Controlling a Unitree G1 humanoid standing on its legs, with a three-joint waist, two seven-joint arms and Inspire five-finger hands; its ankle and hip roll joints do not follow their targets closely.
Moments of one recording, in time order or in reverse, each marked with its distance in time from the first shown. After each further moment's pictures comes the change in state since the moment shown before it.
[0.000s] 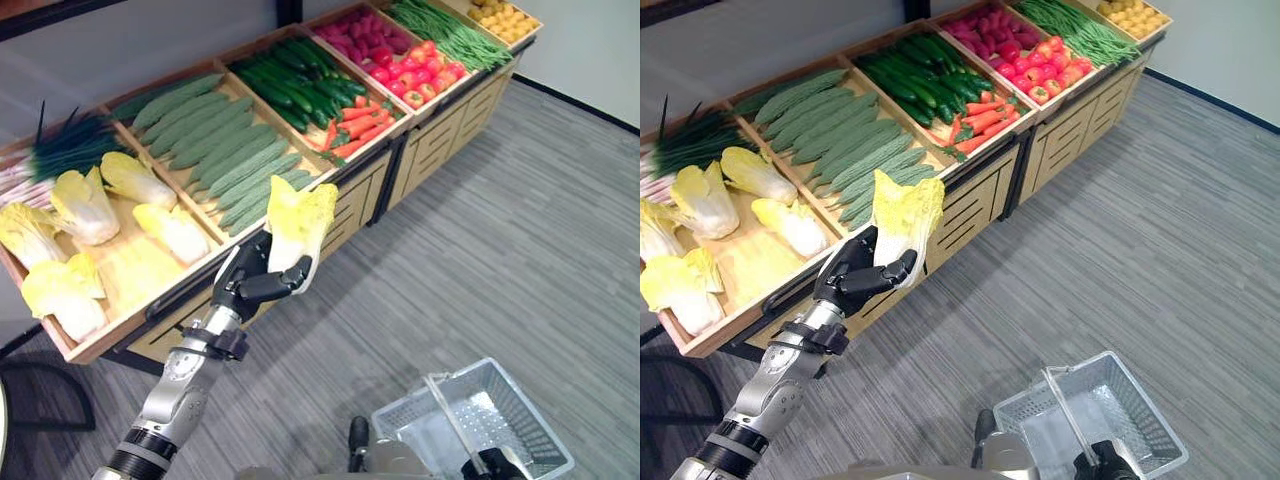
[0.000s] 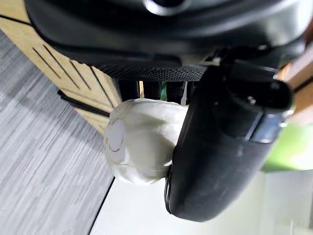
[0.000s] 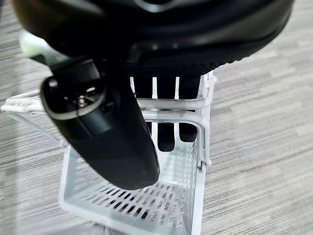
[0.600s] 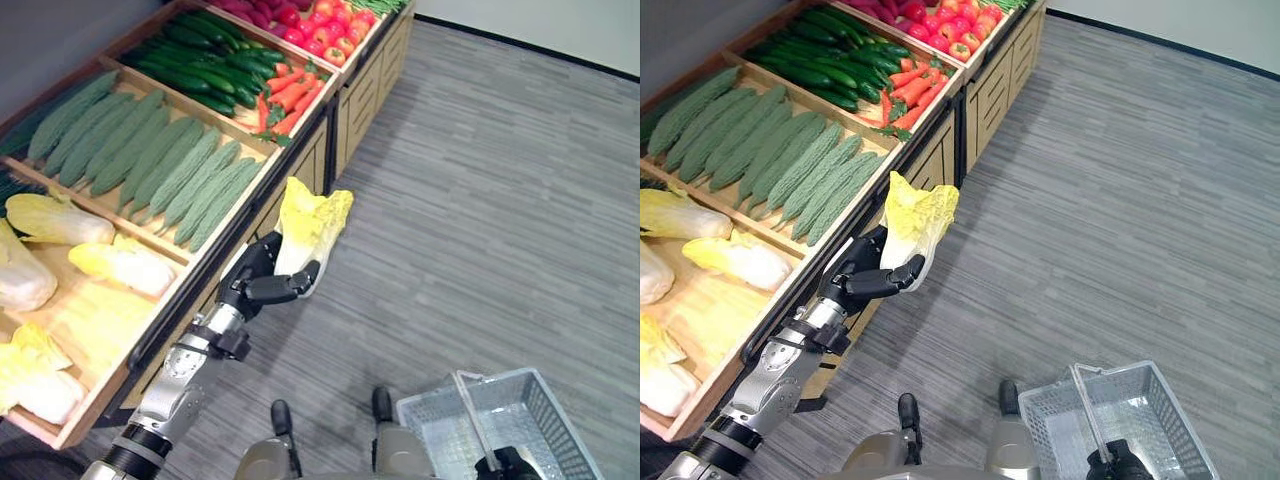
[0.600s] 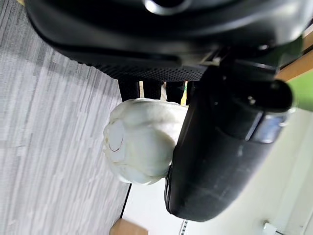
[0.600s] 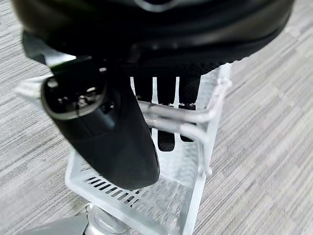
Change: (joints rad) left arm -0.017 0.047 -0.026 -0.010 0.027 -0.007 0.005; right arm 0.024 0.013 -0.041 -0.024 0.018 0.019 -0.016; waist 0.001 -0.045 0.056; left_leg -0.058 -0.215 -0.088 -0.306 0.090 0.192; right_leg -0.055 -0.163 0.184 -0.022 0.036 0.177
